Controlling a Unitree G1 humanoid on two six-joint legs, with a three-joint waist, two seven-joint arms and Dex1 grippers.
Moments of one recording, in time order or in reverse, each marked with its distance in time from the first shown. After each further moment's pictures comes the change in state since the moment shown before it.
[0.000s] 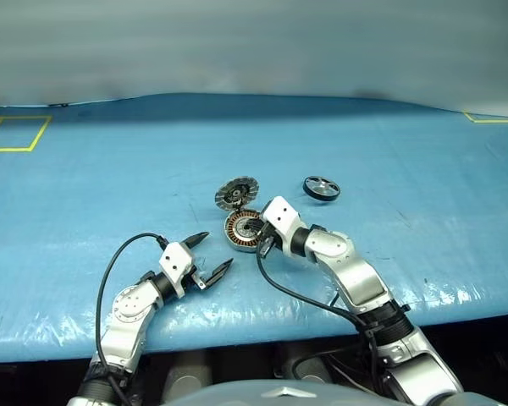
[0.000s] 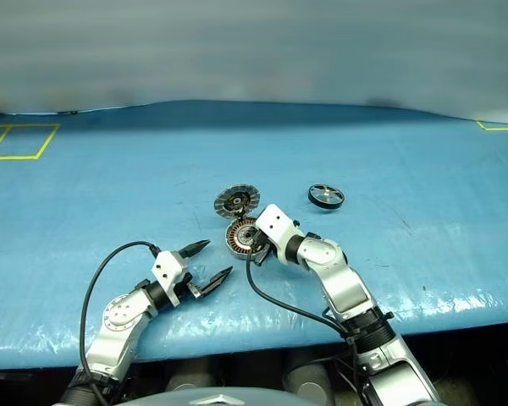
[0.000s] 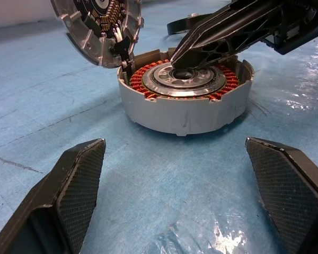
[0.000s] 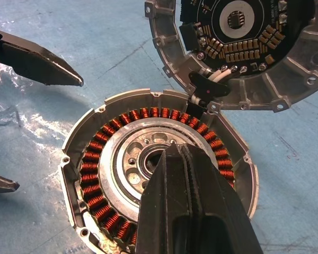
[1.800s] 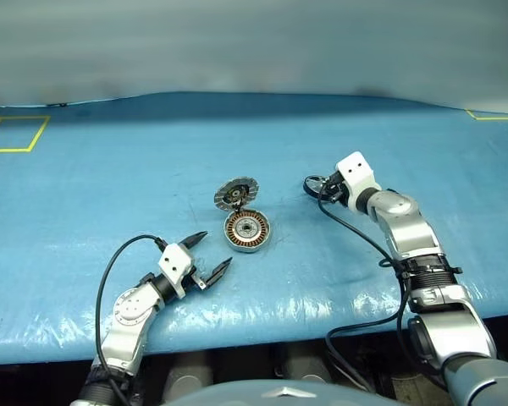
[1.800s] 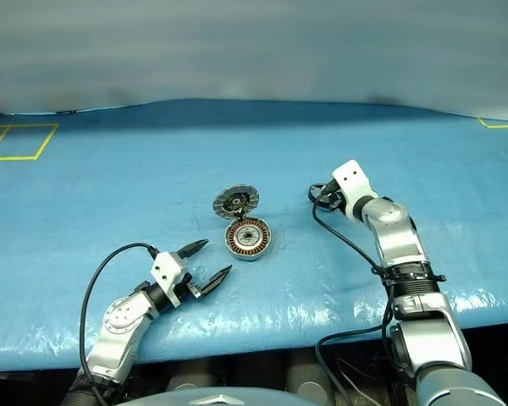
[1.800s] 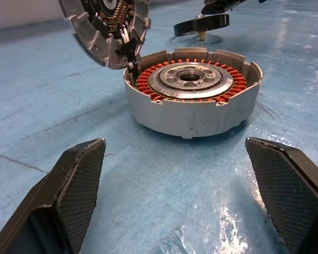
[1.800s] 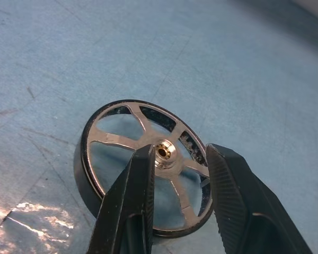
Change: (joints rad) left arm 0.017 -0.012 0.003 -0.003 0.001 -0.021 0.032; right arm -0.258 -0.200 -0.278 0.458 -0.059 -0.054 -0.100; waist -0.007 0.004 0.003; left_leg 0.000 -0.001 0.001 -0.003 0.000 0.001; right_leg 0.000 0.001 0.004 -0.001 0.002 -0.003
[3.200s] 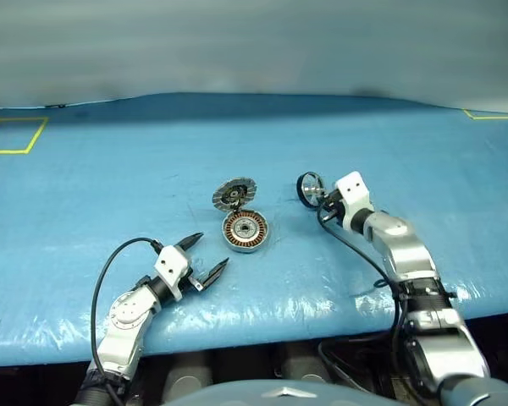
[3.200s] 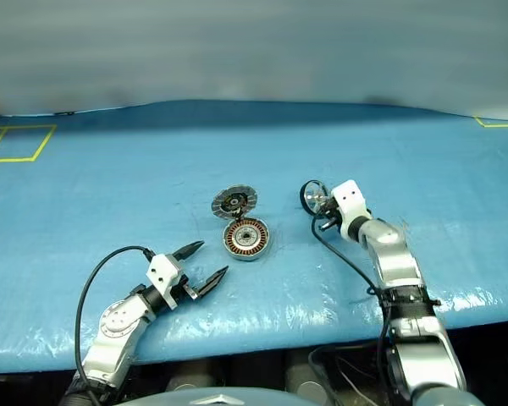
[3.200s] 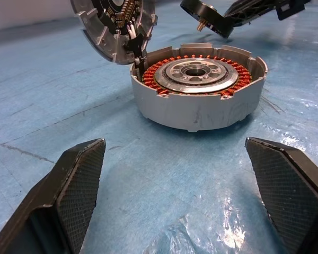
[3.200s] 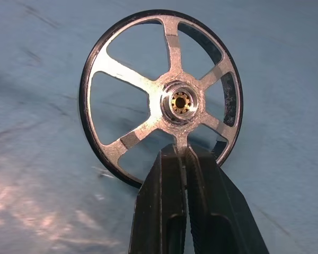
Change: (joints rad) left arm 0.017 0.016 -0.001 -0.008 -0.002 -0.013 0.013; right arm 0.245 0.072 -0.076 -0.222 0.179 -0.013 0.128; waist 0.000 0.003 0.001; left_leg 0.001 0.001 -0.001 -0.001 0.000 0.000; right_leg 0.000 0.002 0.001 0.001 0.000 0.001
